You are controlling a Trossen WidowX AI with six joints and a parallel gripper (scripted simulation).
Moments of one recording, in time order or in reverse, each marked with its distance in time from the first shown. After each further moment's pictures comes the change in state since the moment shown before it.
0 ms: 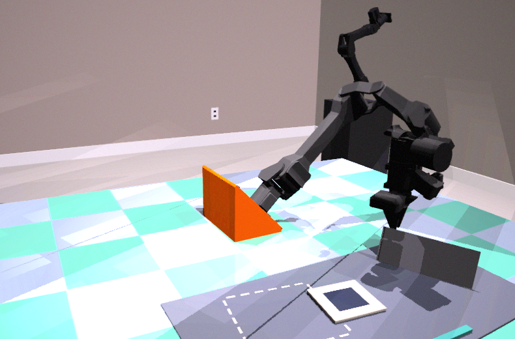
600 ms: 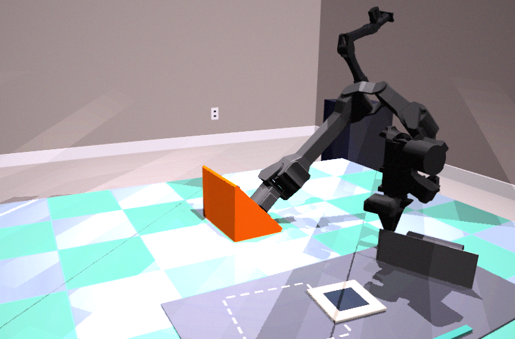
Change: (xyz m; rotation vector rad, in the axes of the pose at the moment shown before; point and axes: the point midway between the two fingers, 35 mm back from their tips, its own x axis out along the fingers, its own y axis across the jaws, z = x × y) arm -0.001 -0.031 0.000 0.003 -0.003 -0.001
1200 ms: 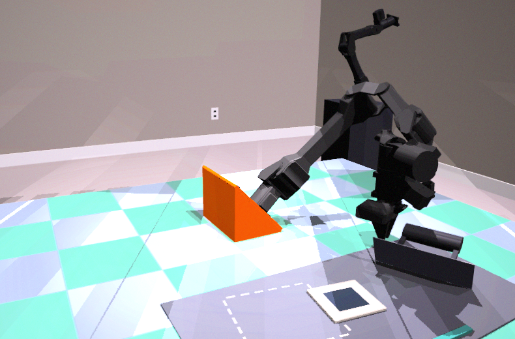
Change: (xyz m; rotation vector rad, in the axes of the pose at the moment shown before) arm 0.003 -0.032 -0.001 0.003 0.009 0.003
